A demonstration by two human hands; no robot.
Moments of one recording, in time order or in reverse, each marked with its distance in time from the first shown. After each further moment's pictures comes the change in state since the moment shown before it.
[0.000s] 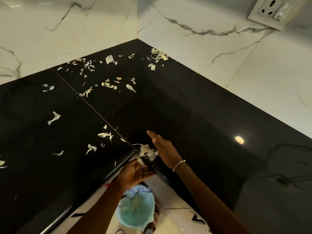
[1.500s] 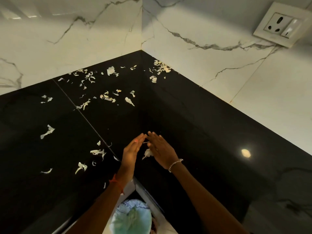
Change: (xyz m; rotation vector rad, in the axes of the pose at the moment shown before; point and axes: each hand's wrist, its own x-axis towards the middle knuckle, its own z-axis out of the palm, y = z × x) left_hand 0.019 0.055 0.082 0.725 0.198 0.827; right_hand 0.069 0.018 -0.035 -0.522 -0.021 -0.170
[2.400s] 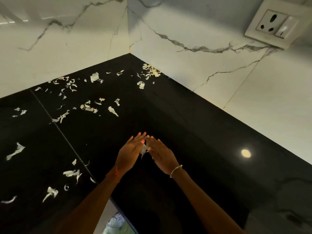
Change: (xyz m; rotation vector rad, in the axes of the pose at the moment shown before) left_hand 0.079 -0.002 0.036 0.915 -0.150 0.446; right_hand 0.017 0.056 -0.036 0.196 0.010 0.056
